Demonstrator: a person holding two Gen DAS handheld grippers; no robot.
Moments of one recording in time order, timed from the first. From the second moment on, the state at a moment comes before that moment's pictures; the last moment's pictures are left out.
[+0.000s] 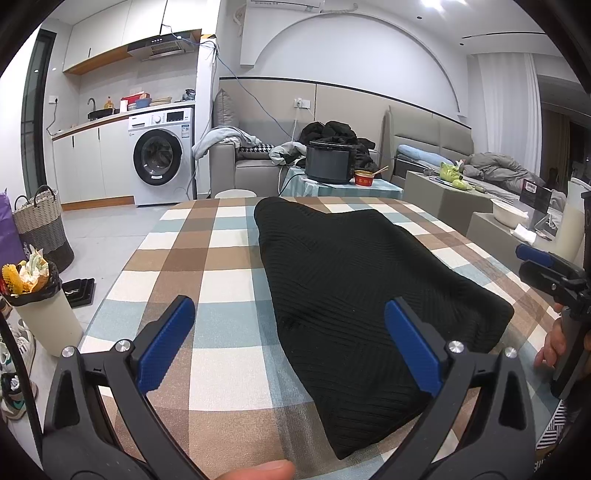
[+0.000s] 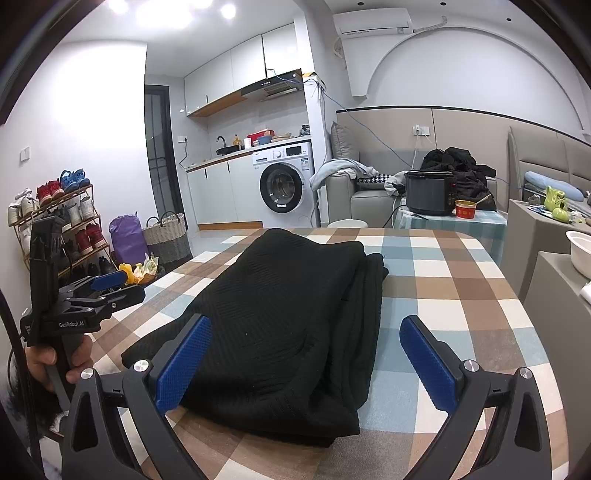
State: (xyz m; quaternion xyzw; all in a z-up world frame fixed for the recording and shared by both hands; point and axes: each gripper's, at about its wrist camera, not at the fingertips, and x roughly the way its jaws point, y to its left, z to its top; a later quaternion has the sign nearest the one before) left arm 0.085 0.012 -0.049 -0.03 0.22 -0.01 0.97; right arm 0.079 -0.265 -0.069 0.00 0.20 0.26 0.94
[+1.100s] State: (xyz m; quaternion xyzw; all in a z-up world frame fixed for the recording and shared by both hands) left arm 0.085 0.011 -0.049 -0.03 0.22 -0.01 0.98; right arm 0.079 -0.263 -0.070 0.00 0.20 0.26 0.94
